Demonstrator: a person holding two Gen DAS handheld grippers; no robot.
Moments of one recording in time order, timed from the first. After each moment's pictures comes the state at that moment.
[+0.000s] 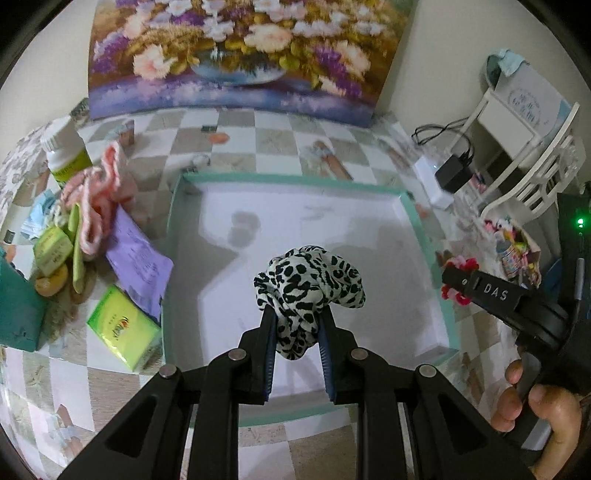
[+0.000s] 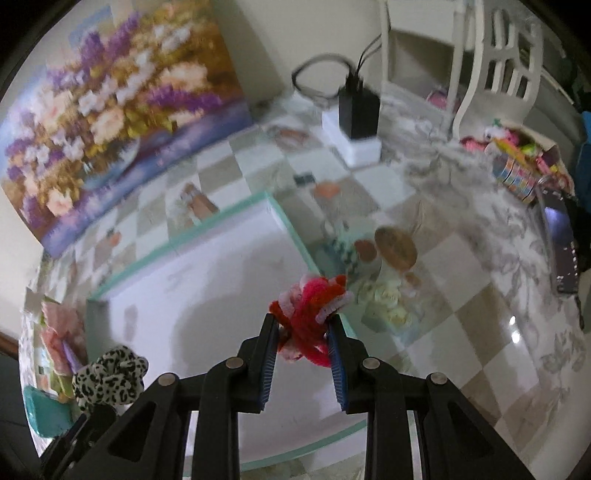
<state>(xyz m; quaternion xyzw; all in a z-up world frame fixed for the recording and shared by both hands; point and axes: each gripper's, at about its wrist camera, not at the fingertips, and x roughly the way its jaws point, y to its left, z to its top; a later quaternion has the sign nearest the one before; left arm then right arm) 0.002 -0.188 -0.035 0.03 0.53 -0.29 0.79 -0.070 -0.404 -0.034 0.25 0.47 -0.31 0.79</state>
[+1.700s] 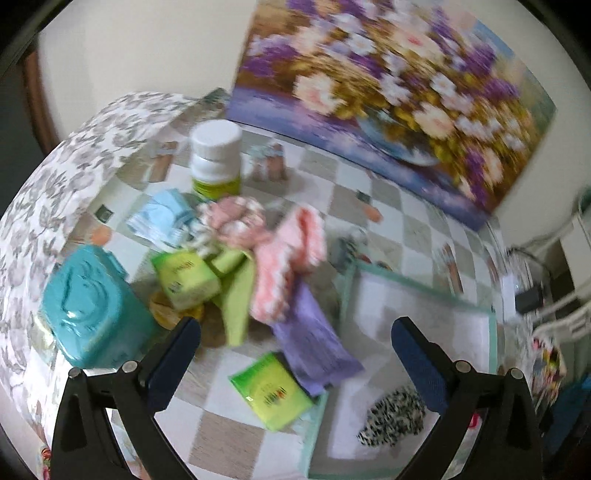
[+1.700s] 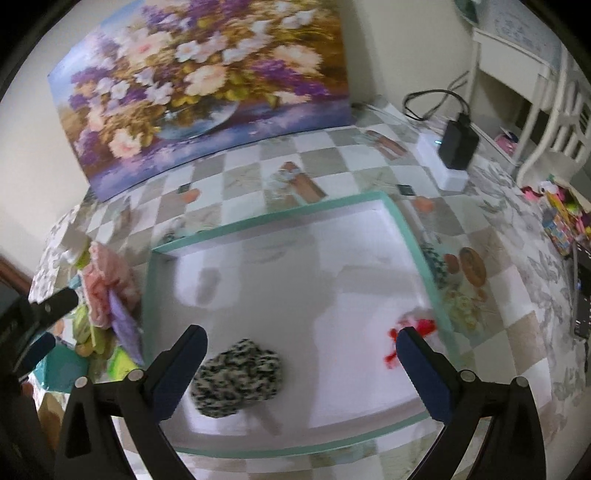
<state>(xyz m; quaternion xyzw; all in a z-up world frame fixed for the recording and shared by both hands) 0.095 -0.078 -0.007 -0.08 0.52 -0.10 0.85 -0.027 -0.312 -0.013 0.18 0.48 -0.22 0.83</state>
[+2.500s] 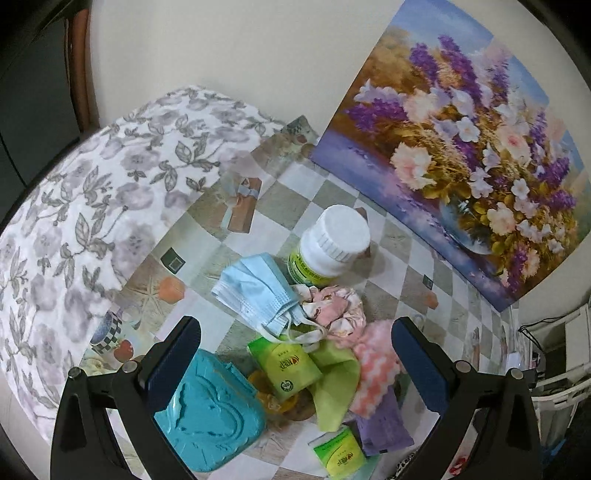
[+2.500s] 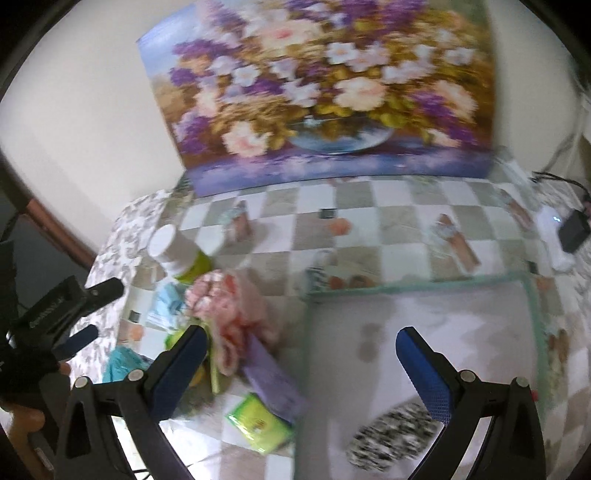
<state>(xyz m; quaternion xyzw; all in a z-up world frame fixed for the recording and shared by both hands) 0.175 0.026 0.005 -0.16 0.52 -0.04 0.84 0.090 -0.223 0.024 0.17 0.46 -0.08 0.87</state>
